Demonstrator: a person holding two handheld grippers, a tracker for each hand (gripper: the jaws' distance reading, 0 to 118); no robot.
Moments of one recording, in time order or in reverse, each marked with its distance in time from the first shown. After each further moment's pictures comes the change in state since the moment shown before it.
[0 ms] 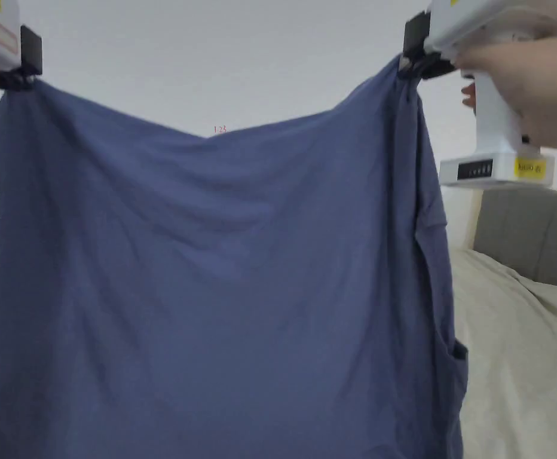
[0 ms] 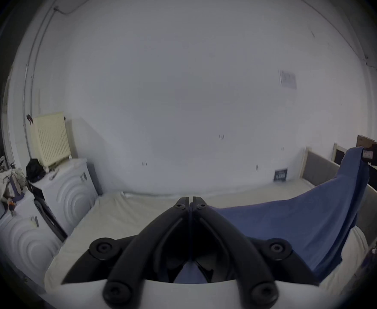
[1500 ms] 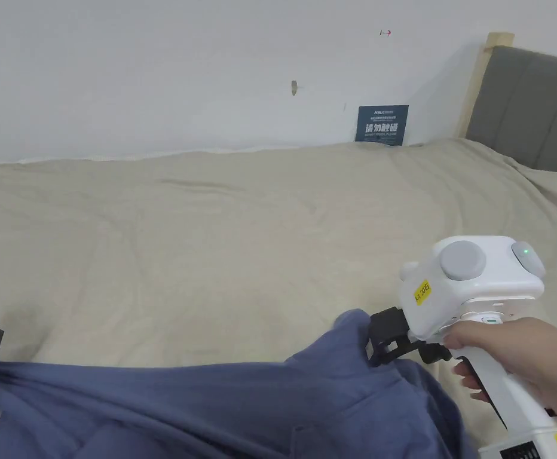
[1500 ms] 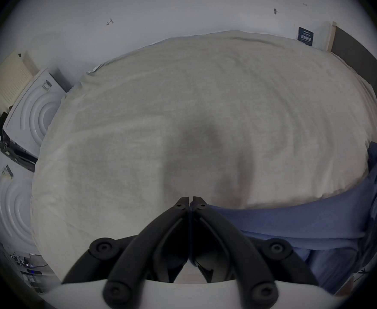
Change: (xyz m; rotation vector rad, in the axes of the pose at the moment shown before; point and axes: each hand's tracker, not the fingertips) left arm 0.009 -0.425 -0.151 -0.886 0.009 -0.131; right arm 0.112 -0.441 -0.147 -1.010 -0.067 -0.015
